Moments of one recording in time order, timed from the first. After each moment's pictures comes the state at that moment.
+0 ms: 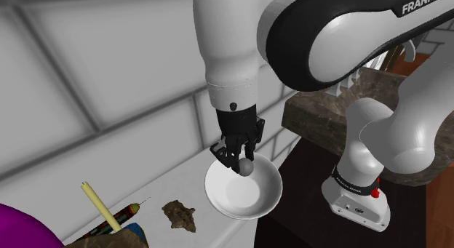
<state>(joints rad) 0.66 -0.41 0.23 -2.25 0.15 1.77 0.97</state>
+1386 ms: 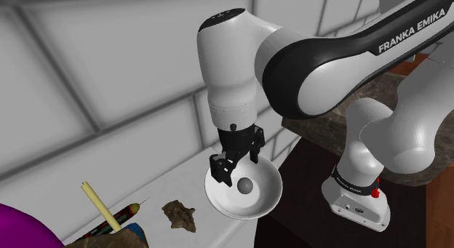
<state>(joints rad) 0.67 -0.38 0.24 -2.34 0.15 1.89 0.97</state>
